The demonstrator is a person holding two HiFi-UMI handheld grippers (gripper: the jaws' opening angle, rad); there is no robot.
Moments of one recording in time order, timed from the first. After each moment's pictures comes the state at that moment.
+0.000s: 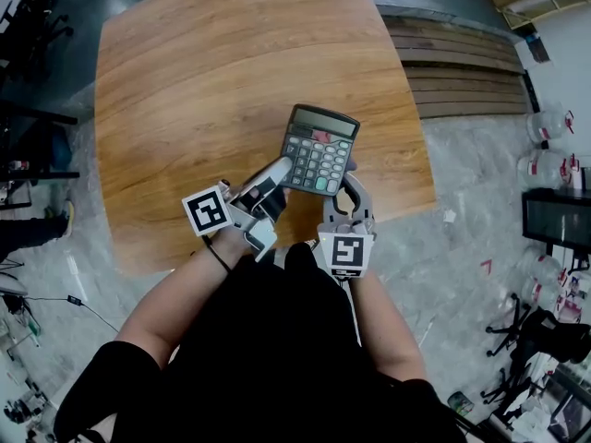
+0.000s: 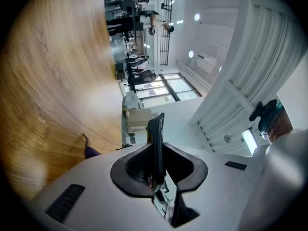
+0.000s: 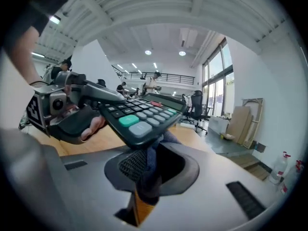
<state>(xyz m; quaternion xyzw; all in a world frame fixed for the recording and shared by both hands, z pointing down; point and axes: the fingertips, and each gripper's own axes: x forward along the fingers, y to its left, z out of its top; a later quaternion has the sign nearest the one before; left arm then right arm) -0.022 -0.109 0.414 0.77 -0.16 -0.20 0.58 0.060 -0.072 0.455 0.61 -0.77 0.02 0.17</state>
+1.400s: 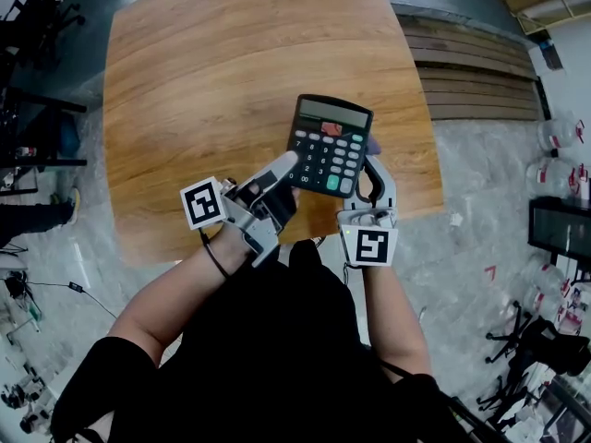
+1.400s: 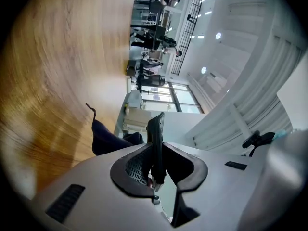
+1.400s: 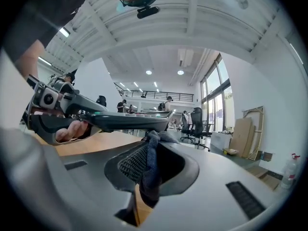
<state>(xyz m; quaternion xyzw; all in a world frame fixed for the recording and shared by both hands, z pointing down) -0.023 -0.110 0.389 0.68 -0.14 -0.26 0.67 0.080 -0.098 0.403 0.61 -0.79 -0.06 0.08</state>
